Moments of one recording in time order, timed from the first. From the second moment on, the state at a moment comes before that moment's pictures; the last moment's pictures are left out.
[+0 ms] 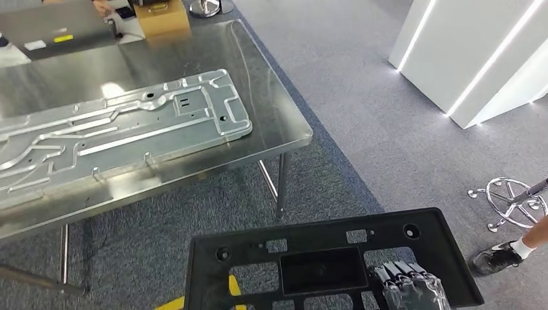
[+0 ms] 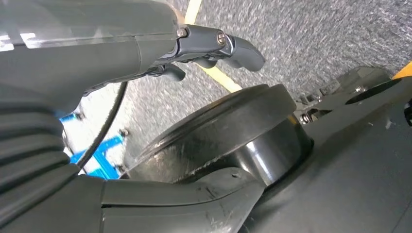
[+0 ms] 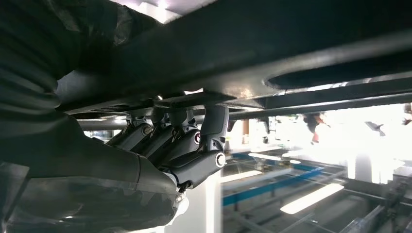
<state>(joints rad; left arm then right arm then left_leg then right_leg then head) -0.06 -0.22 0.48 -0.18 -0.92 -0.09 0.16 0.38 -0.66 0.69 -2.25 1.55 -0.47 0.70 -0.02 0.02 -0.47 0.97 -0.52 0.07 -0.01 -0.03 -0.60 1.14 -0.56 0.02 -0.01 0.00</state>
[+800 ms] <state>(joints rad) -0.06 -0.21 0.49 -0.18 -0.93 -0.11 0.17 0.33 -0.65 0.64 -2.25 1.54 -0.43 0.66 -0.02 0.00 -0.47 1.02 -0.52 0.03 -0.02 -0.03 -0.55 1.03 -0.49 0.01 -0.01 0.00</state>
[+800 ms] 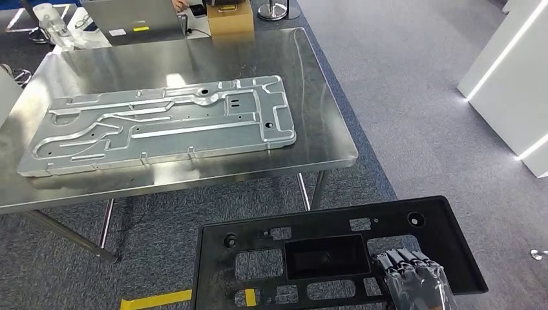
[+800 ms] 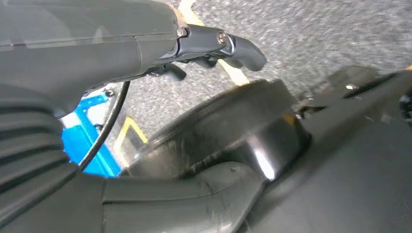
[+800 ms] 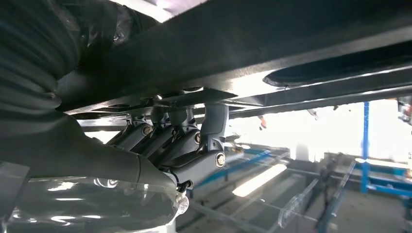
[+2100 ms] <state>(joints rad) -0.03 -0.20 0.53 -0.18 -0.89 -0.07 0.02 0.38 -0.72 0.18 -2.30 1.16 -0.45 0.24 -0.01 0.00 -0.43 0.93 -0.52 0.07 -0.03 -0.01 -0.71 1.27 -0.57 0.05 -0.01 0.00</state>
